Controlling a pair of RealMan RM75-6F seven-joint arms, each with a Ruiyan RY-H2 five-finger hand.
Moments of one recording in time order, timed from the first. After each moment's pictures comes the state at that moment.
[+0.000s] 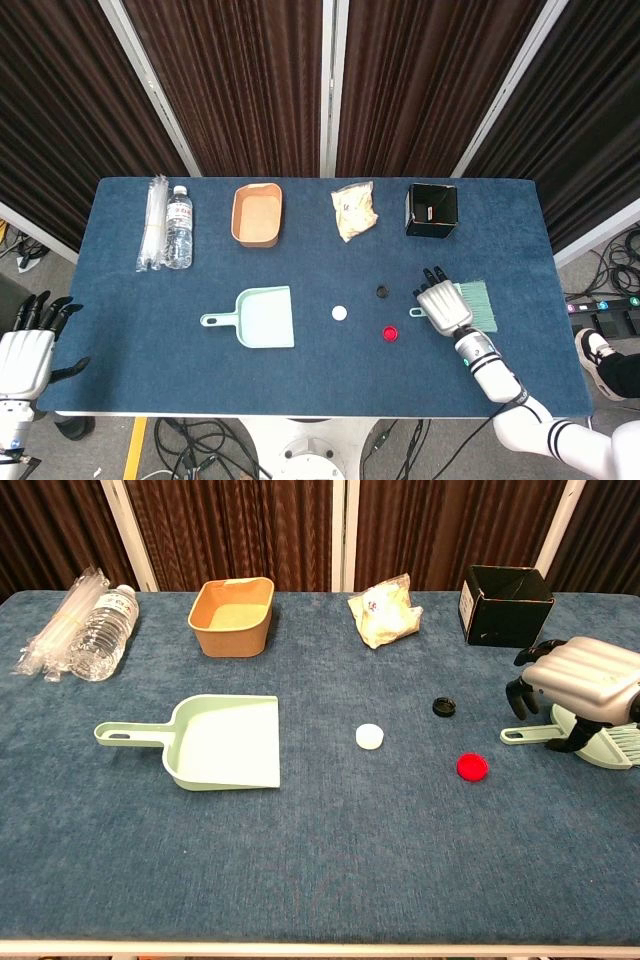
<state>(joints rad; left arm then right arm) -0.07 -1.18 -0.03 -1.57 1.48 1.48 0.10 0.57 -1.59 0.08 -1.15 -1.41 0.91 -0.50</state>
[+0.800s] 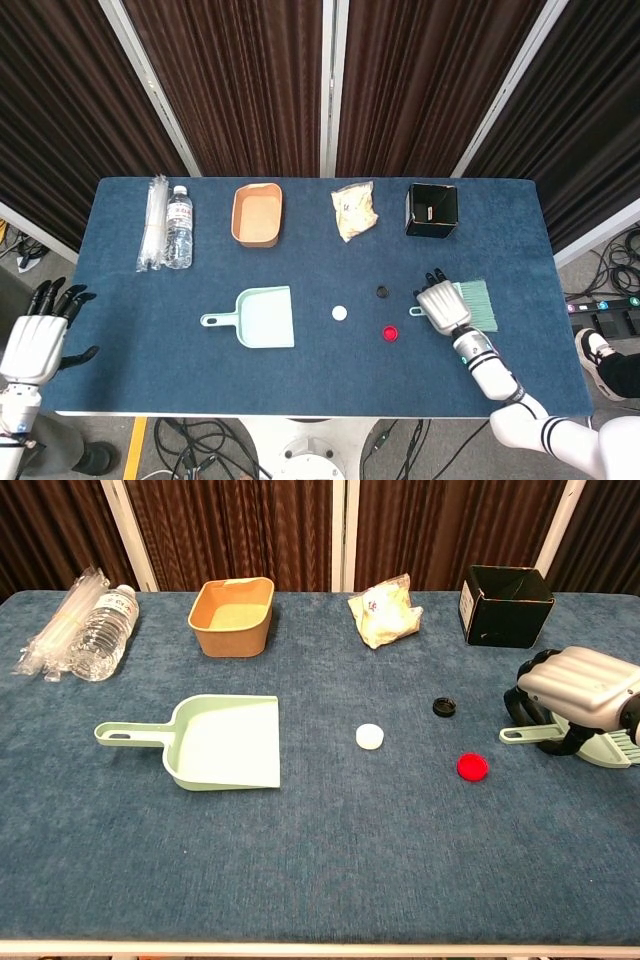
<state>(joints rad) -0.13 -1.15 -0.05 -1.56 1.51 1.43 0.09 0.58 -1.63 0.05 -1.08 -1.38 0.89 -0.44</state>
